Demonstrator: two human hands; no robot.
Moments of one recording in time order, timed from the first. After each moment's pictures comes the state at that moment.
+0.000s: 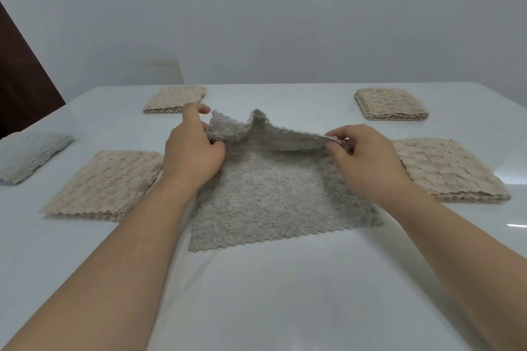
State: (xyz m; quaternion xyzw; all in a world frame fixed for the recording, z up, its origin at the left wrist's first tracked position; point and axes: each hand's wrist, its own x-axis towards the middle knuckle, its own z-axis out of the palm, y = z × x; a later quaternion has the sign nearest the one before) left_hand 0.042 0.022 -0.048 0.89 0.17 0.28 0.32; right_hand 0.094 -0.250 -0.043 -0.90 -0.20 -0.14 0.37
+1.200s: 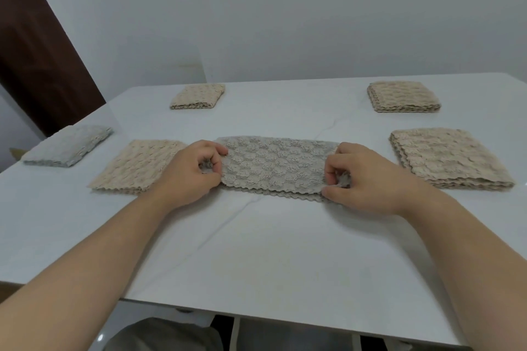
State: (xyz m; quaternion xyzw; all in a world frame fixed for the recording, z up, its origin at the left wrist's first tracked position) left_hand -0.024 0.046 -0.075 0.93 0.05 0.15 0.34; right_hand 0.075 -0.287 -0.059 -0.88 -0.41 0.00 0.23
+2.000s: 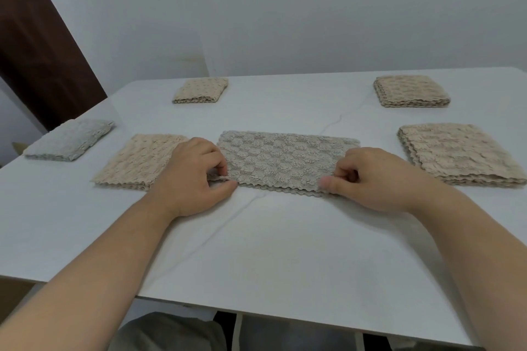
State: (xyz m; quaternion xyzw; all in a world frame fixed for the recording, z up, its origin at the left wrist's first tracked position) left_hand -0.032 0.053 -0.085 0.96 -0.07 0.25 0.09; right_hand 0.074 -0.285 -0.059 -0.91 -0.38 0.00 0.18
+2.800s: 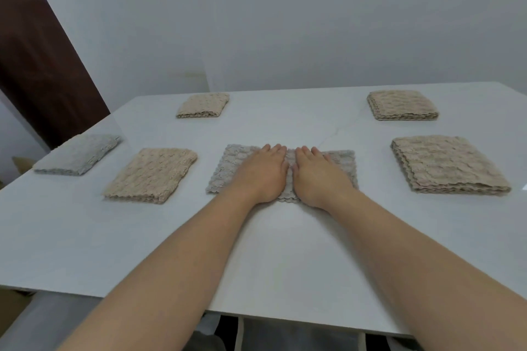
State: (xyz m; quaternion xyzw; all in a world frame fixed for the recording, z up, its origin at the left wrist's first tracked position) left_hand 0.052 -0.039 -0.086 1.00 0.01 0.02 0.08; right_hand 0.085 -0.185 -0.089 -0.95 -0.28 0.02 0.12
